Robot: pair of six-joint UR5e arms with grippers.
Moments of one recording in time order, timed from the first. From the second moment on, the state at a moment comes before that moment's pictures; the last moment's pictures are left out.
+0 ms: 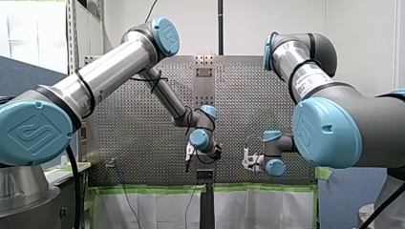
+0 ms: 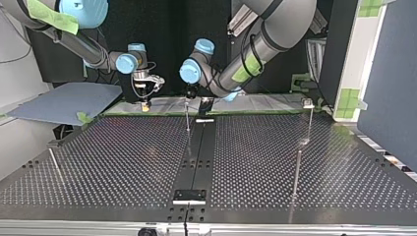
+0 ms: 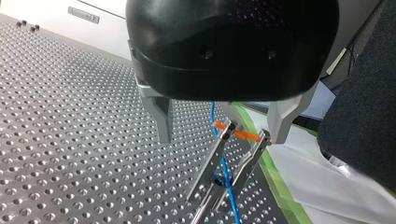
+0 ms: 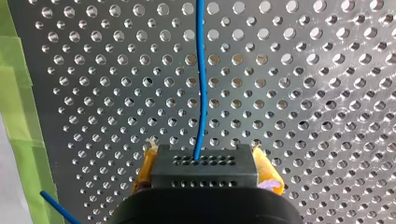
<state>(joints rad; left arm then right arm) -0.65 -2.45 -1.41 -2.82 -1.80 -1.68 1.88 -0.59 1.64 -0.95 1.48 1.58</state>
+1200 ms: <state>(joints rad) -0.64 -2.12 -1.75 -2.58 -1.83 -1.88 1.88 -0.58 1.64 -0.96 1.48 1.59</state>
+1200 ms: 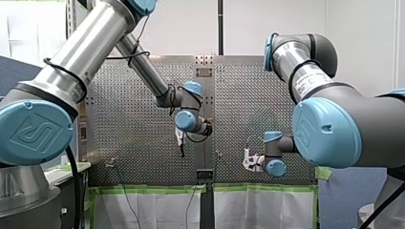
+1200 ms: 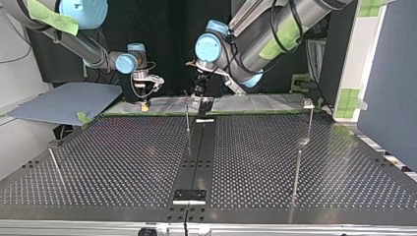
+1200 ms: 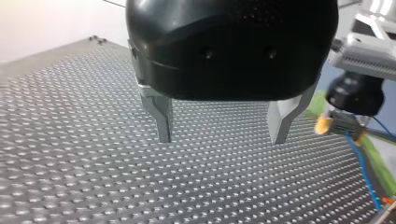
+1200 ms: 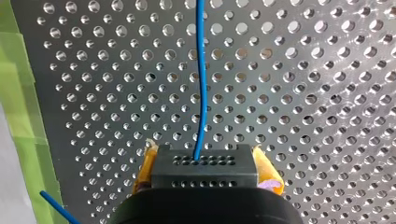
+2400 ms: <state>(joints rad) -0.64 -1.73 -2.13 -2.55 -1.88 -1.86 1.88 -0.58 1.64 -0.94 1.48 1.58</state>
